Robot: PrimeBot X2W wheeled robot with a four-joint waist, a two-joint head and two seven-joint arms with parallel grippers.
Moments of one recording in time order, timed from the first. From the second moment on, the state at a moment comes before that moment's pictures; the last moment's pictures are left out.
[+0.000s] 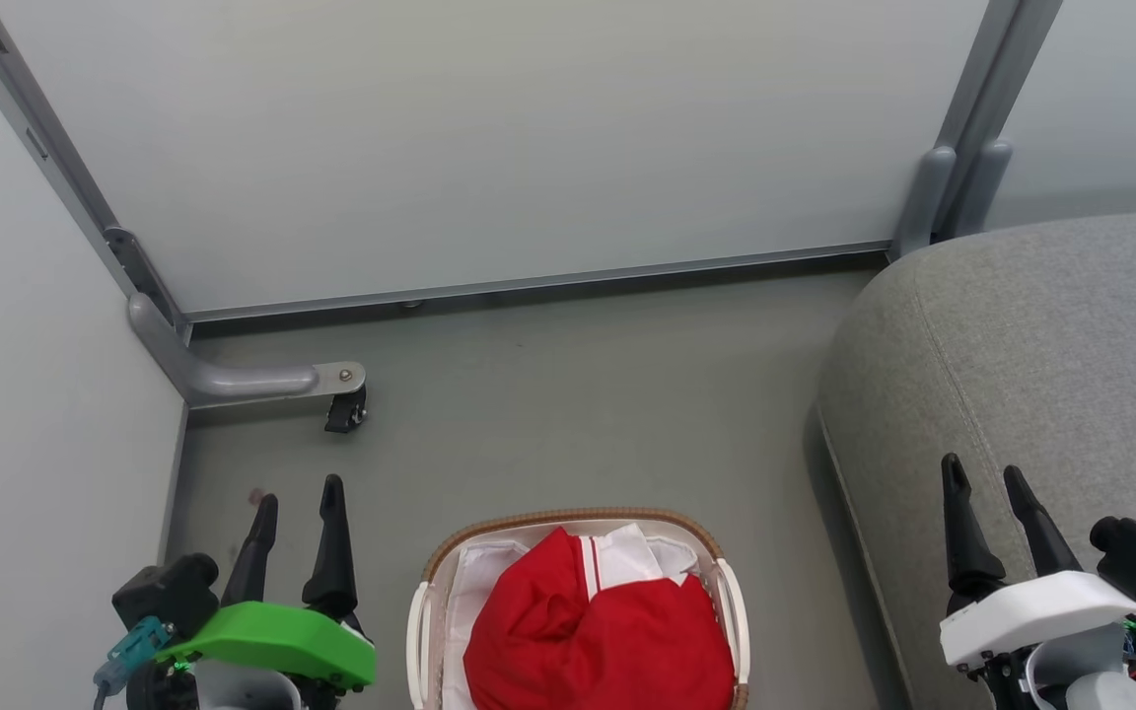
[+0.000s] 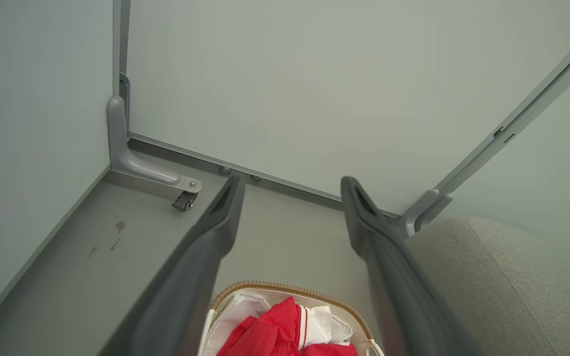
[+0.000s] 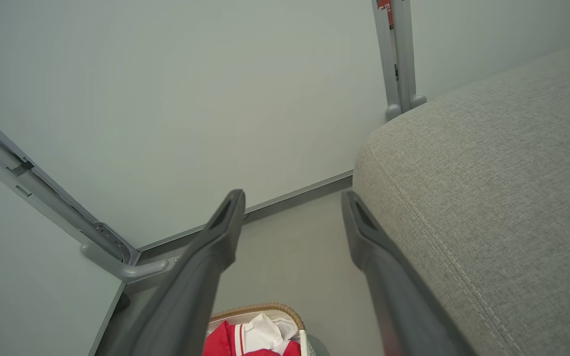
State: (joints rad) left arm -0.06 0.04 -0.10 0.28 -0.55 -0.10 -0.16; right arm -0.03 -0.04 -0.08 0.19 0.45 0.13 -0.16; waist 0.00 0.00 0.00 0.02
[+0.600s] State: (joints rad) left arm -0.06 0.04 -0.13 0.32 -0.41 -0.10 -0.20; right arm -0.03 -0.04 -0.07 0.21 0.27 0.13 -0.20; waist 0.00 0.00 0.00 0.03
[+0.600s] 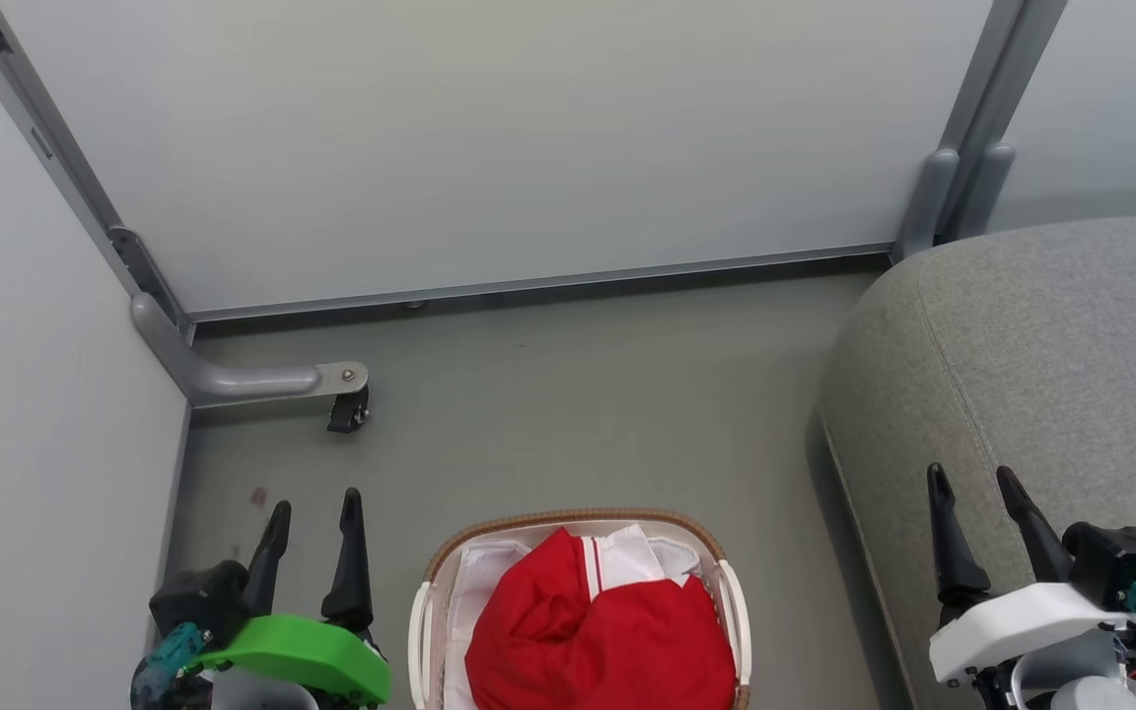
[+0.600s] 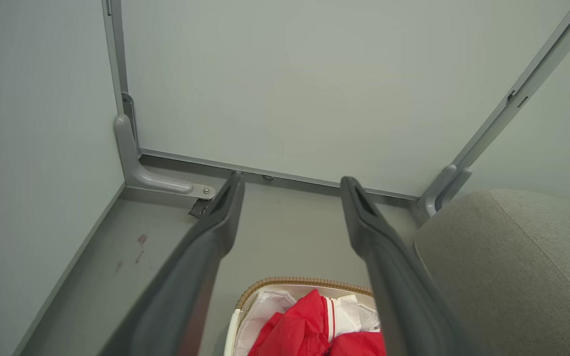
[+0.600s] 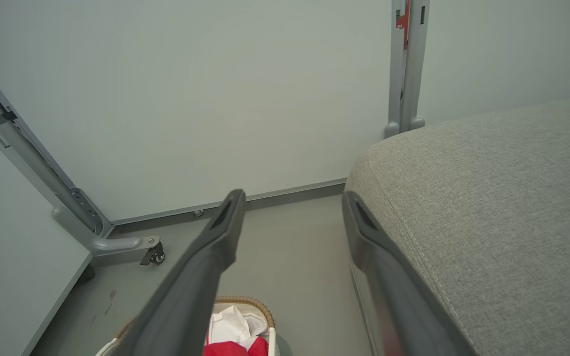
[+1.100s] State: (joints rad) left arm -0.06 0.05 -0.14 0.36 -0.32 -0.10 -0.23; right arm -0.01 -0.05 -0.07 0.21 0.14 0.13 -0.23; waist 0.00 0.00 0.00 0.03
